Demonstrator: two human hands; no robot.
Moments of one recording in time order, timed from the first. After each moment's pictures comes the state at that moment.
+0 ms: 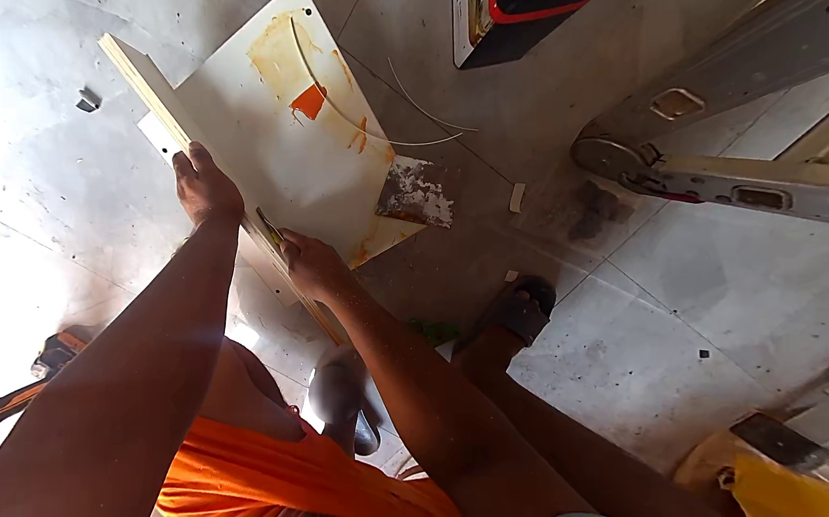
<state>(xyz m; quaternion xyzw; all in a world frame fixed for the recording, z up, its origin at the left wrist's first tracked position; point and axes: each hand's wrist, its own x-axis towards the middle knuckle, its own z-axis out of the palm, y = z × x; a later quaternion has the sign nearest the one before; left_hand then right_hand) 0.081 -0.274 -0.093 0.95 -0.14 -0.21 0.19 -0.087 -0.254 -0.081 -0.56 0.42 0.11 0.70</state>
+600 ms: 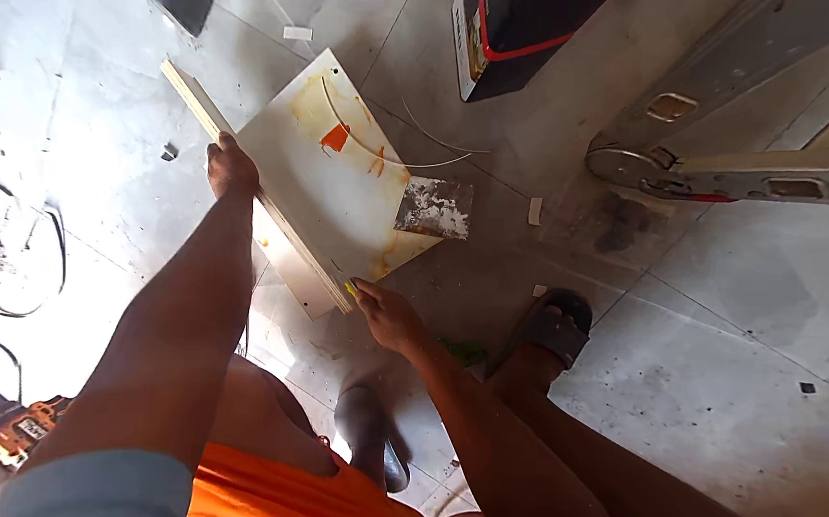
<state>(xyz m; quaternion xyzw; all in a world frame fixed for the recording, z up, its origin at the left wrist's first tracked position) 0.127 -0.328 -0.090 0.95 -0.15 -0.21 0.14 -0.180 -0.226 -0.069 -0.58 0.43 0.12 0.68</state>
